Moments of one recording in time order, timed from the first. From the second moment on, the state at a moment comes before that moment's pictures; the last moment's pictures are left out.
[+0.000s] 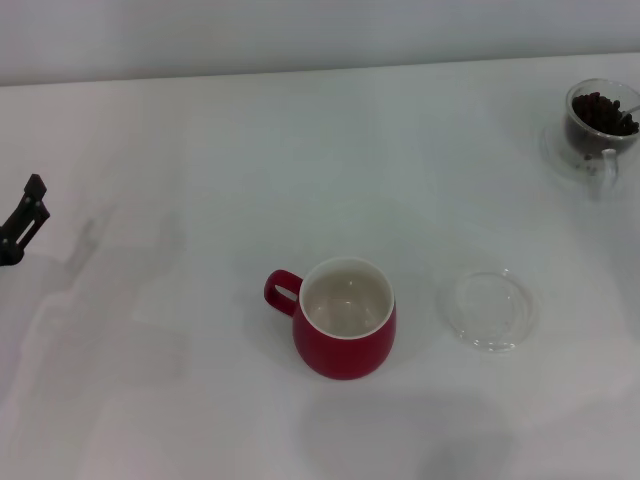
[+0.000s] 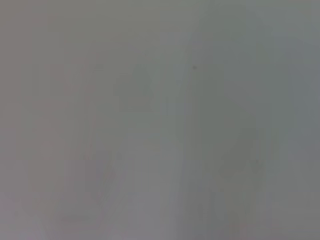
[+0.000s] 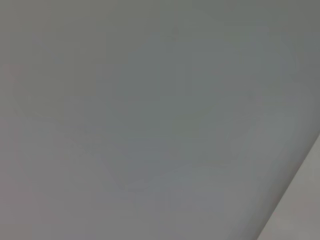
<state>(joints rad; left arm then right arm) -0.40 -2.08 -0.31 0.00 -1.14 -1.31 2.82 0.41 1.98 -0.37 -0.23 1.99 0.89 -1.53</state>
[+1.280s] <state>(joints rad) -0.40 -2.08 -0.31 0.00 -1.14 -1.31 2.82 0.40 1.96 -0.36 -0.23 2.00 0.90 -1.46</state>
